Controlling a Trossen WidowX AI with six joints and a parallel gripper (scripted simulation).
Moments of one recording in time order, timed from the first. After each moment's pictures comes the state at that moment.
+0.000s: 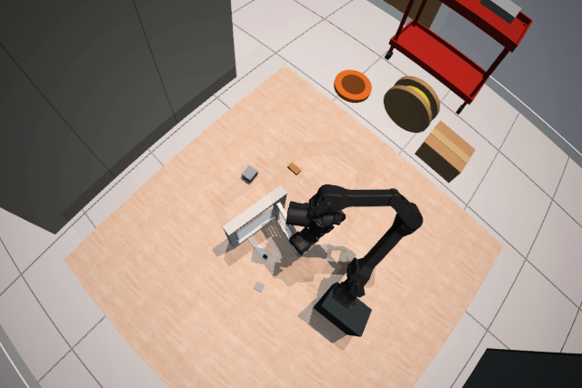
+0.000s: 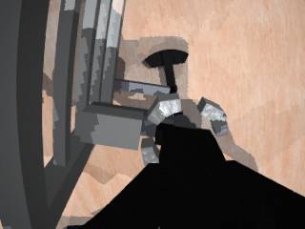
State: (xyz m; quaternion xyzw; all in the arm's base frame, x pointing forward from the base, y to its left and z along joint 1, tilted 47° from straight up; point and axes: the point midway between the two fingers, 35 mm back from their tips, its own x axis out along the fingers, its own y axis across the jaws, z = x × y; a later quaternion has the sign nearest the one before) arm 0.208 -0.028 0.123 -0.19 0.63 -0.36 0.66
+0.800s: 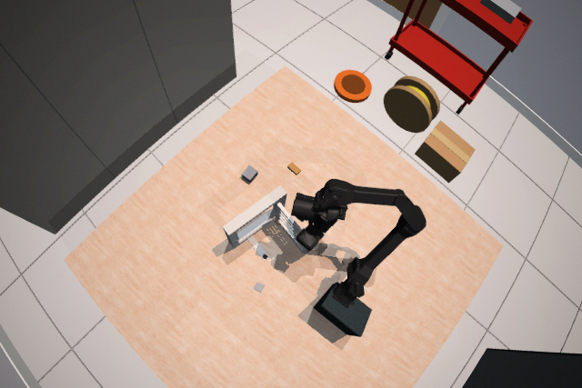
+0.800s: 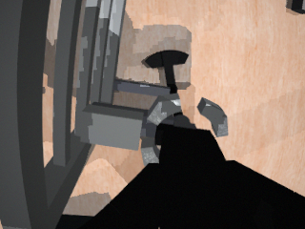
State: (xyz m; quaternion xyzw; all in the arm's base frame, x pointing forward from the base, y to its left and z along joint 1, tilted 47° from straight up) arm 0.207 -0.044 0.140 -0.24 0.65 -0.31 0.65
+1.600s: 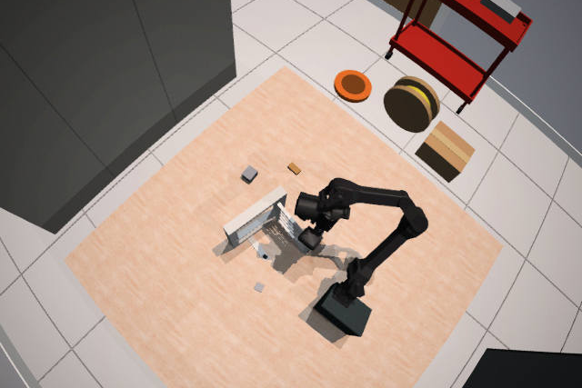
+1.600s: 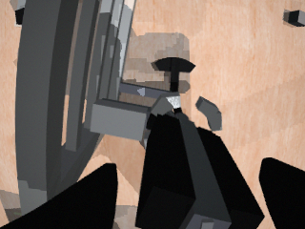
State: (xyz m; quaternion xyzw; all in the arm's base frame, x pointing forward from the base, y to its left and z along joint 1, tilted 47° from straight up) arm 0.207 -0.033 0.151 -0.26 0.64 -0.29 0.66
